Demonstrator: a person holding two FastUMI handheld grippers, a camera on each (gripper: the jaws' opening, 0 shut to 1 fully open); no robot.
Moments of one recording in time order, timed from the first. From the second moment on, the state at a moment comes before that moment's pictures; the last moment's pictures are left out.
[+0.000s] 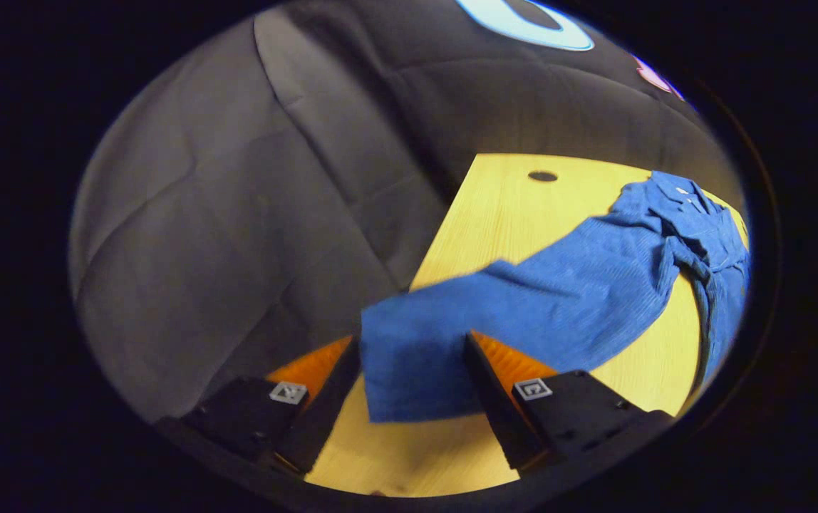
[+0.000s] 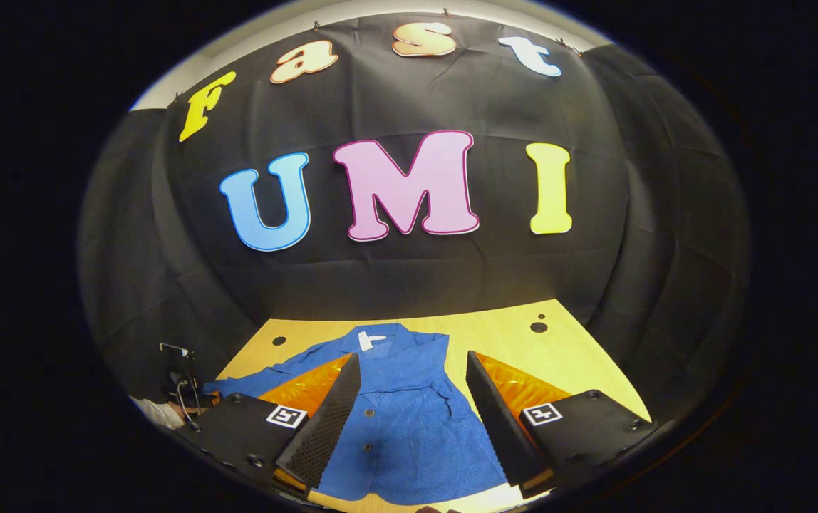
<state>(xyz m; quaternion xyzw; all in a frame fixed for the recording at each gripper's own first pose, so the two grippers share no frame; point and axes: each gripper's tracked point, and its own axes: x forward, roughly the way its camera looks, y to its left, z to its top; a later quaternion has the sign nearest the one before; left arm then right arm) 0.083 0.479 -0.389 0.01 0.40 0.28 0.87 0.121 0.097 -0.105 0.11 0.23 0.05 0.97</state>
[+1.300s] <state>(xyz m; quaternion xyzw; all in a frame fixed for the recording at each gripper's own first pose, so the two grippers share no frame) 0.253 0.231 -0.247 -0.09 0.36 0.01 0.93 0.111 0.016 -0.147 0.16 0.27 0.03 0.95</state>
